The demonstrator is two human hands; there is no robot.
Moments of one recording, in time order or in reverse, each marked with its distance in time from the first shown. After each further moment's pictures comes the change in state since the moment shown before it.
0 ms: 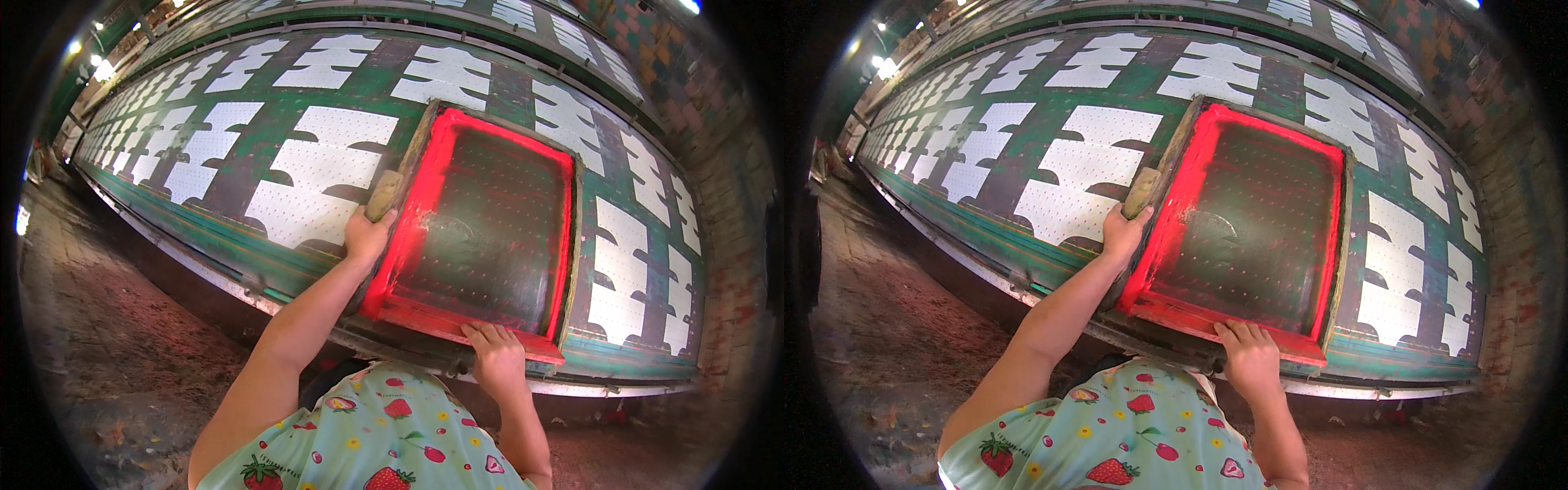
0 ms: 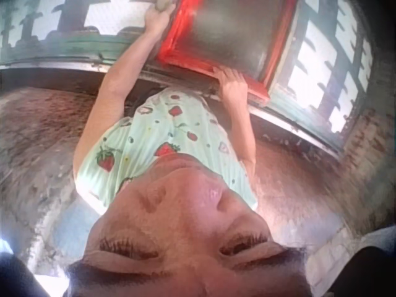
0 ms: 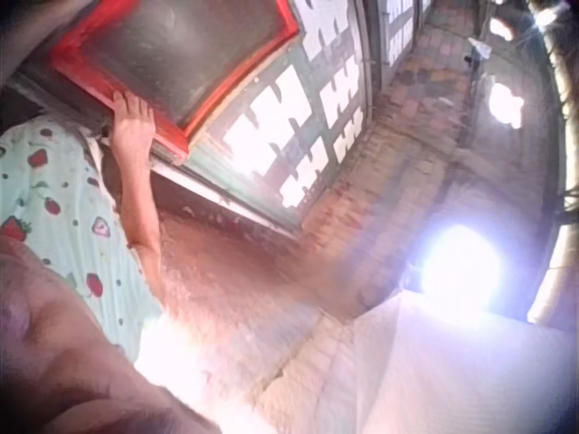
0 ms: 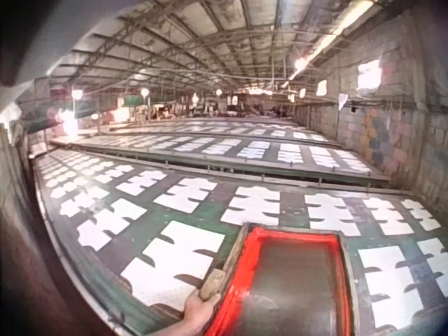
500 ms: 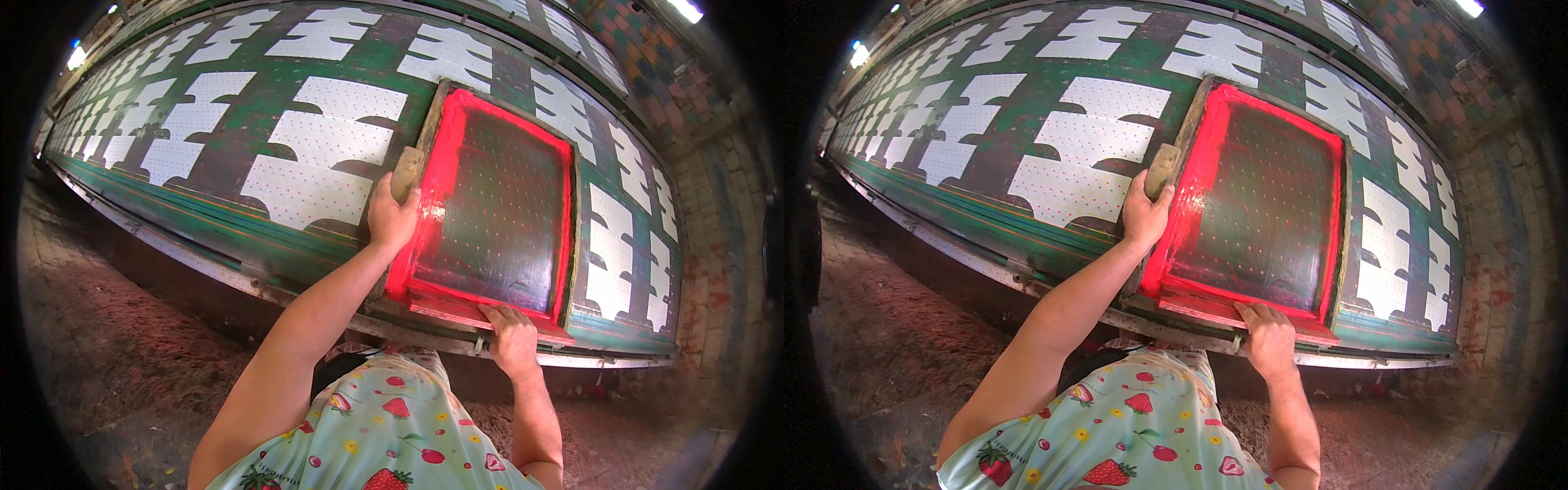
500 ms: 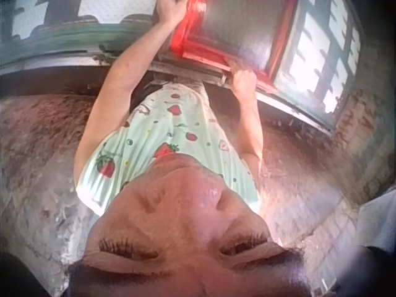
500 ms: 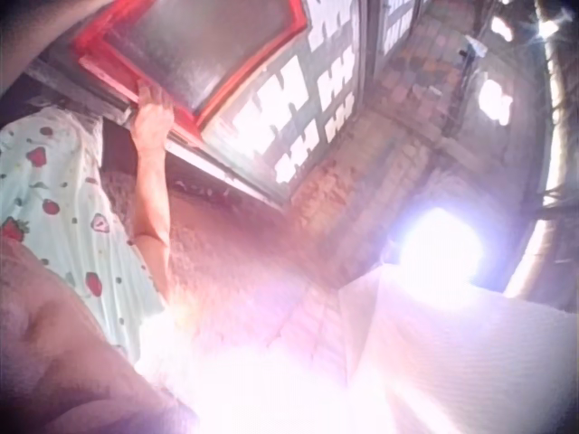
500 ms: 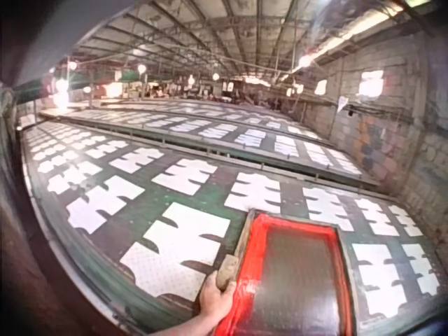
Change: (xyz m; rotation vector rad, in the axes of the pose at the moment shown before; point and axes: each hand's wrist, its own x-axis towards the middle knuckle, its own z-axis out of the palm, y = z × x) left_hand -0.003 -0.012 0.006 0.029 0.074 0.236; right_hand 0.012 -0.043 0.015 -0.108 -0.066 0.176
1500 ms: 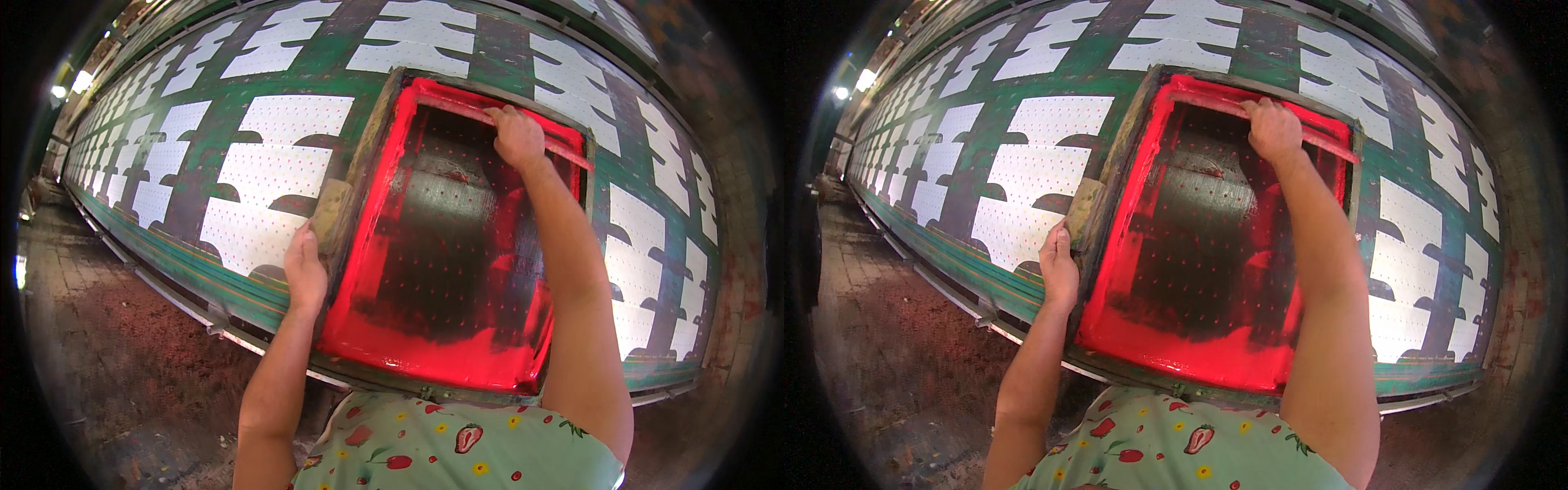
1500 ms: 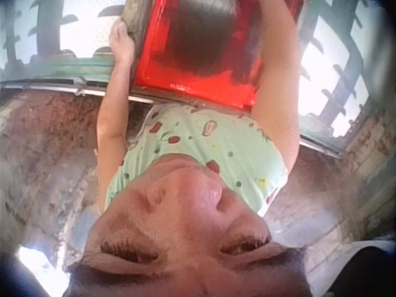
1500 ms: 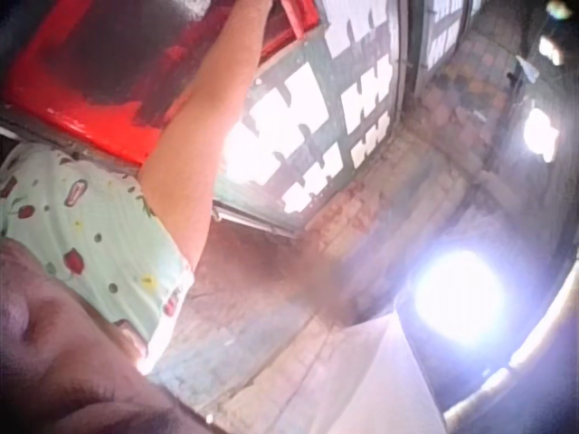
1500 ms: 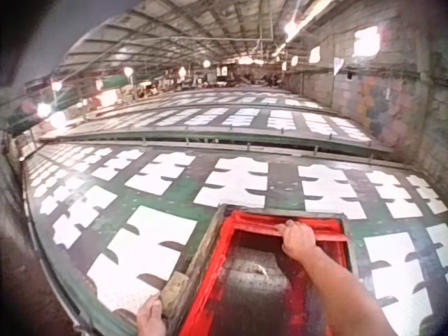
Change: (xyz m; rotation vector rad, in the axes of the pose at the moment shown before) left_hand 0.000 0.016 -0.011 -0.105 -0.024 -0.216; right_hand 0.435 0.272 0.029 -0.241 0.180 -0.066
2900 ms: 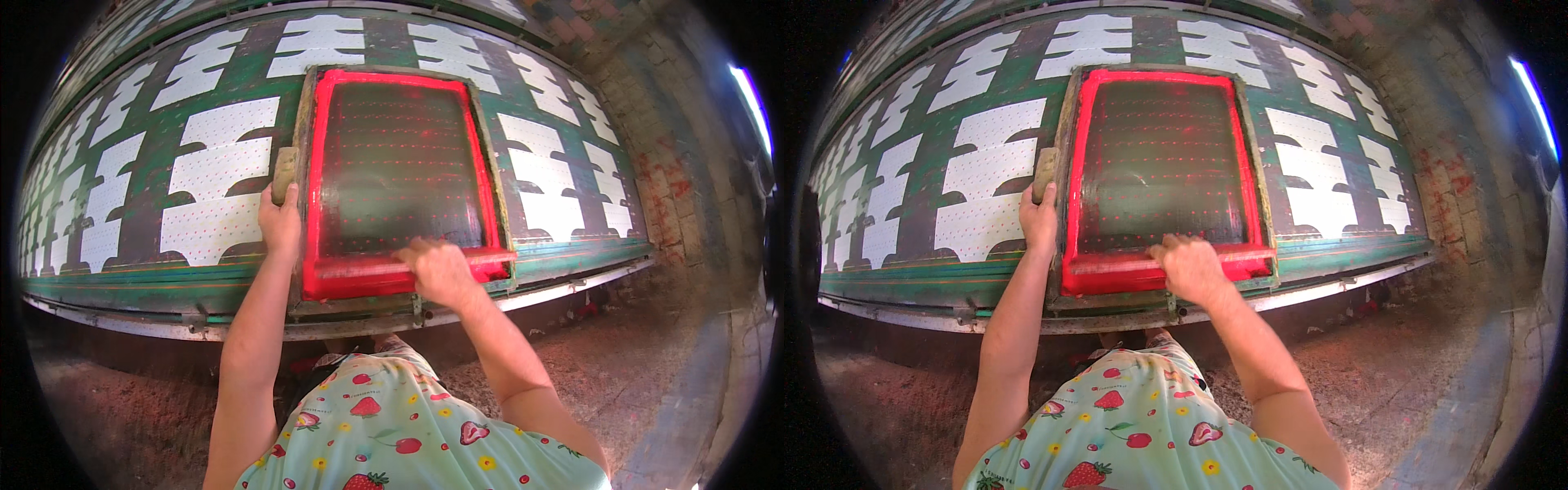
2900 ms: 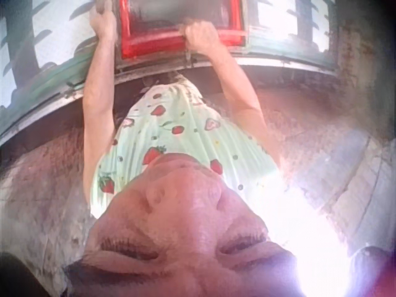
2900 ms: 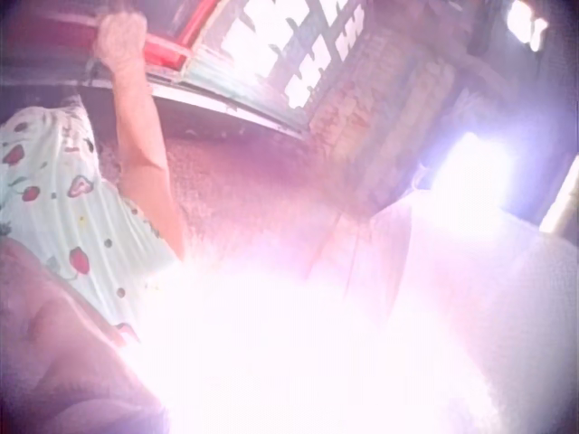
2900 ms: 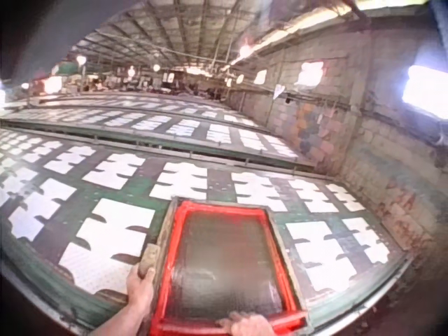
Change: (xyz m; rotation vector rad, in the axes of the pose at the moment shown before) left_hand 0.005 -0.008 0.001 -0.073 -0.063 0.098; right_hand -0.361 -0.240 -0.148 0.174 -0.234 -0.023
